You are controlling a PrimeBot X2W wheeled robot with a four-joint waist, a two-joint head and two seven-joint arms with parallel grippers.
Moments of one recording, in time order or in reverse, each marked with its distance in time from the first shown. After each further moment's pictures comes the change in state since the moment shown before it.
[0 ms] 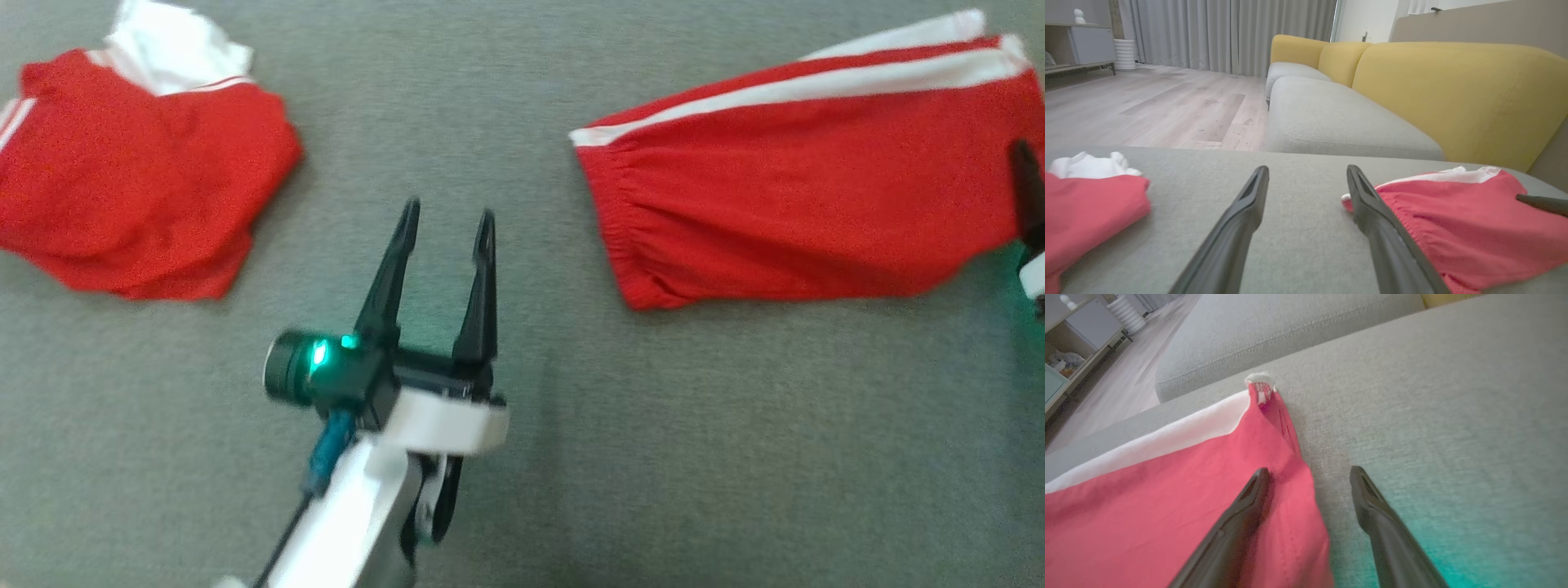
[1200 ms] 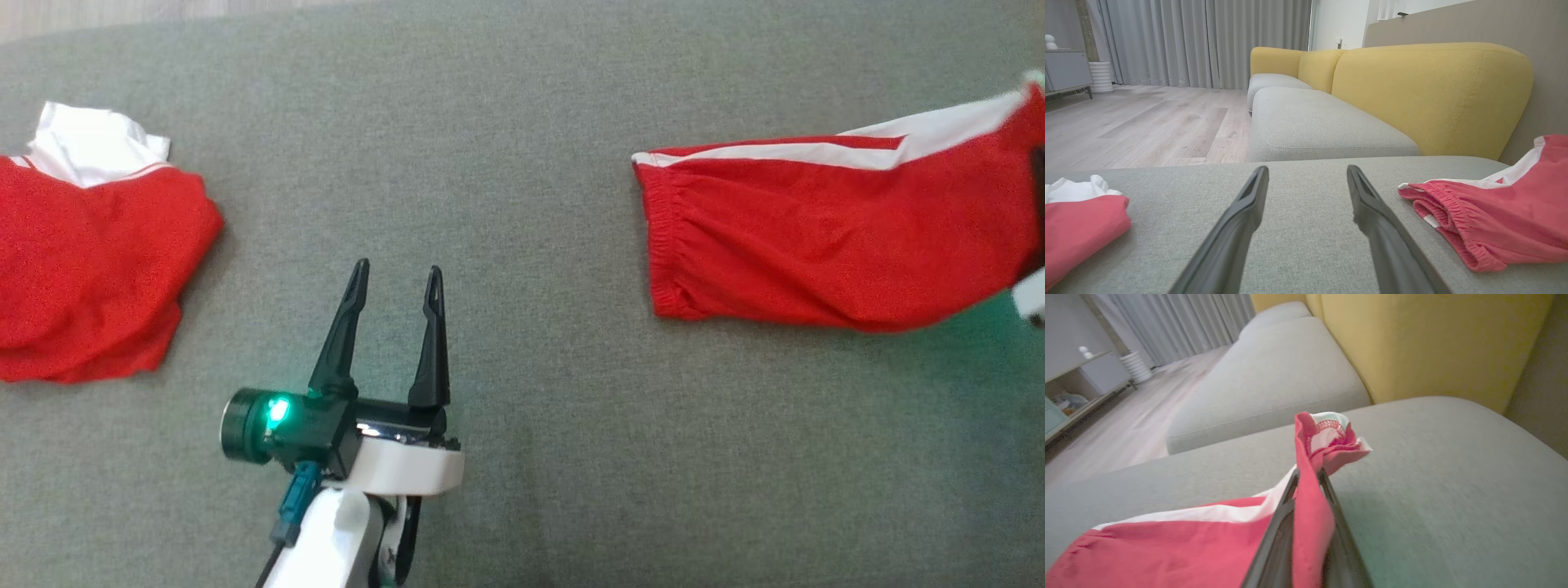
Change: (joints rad) left arm 0.163 -0.010 0.150 -0.009 0.149 -0.050 0.000; right arm 0.057 -0.039 0.040 -0.087 -0.029 0.000 -0.126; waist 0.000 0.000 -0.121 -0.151
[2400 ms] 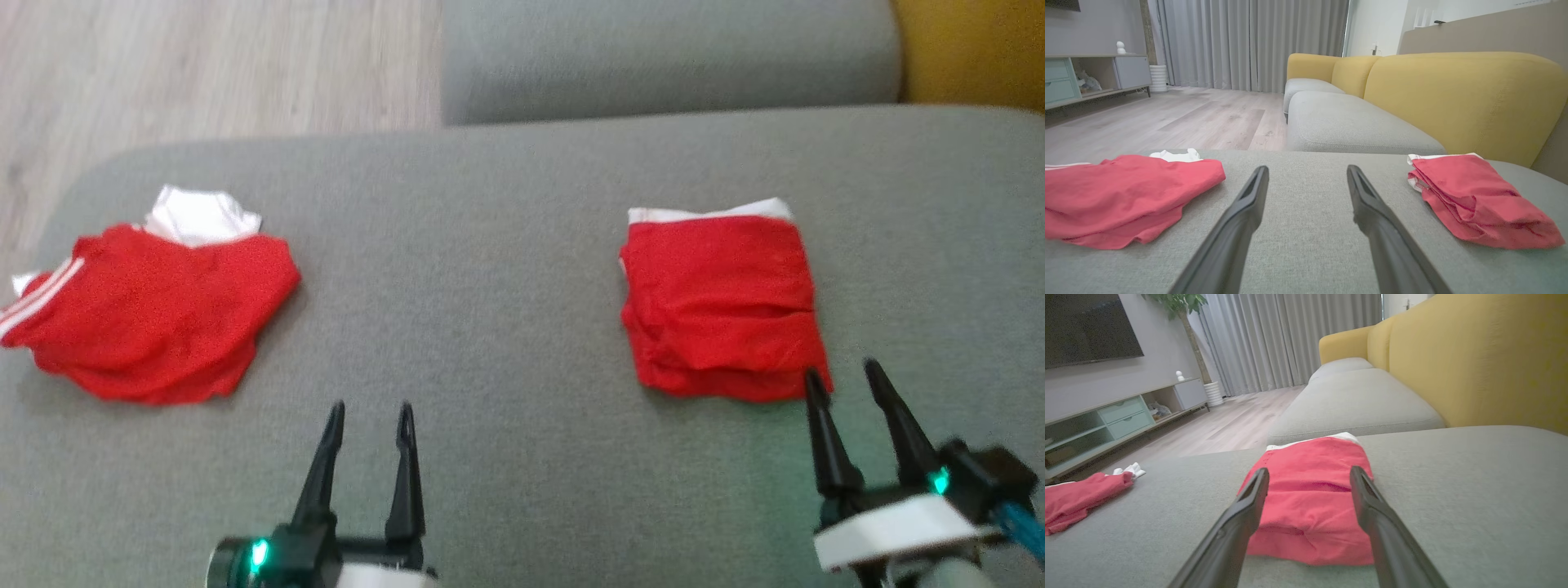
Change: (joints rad) left arm 0.277 0.001 0.059 -0.032 0.010 0.009 0.000; right arm 0.689 0.548 -0.552 -0.530 -0.834 0.000 -0.001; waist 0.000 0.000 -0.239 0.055
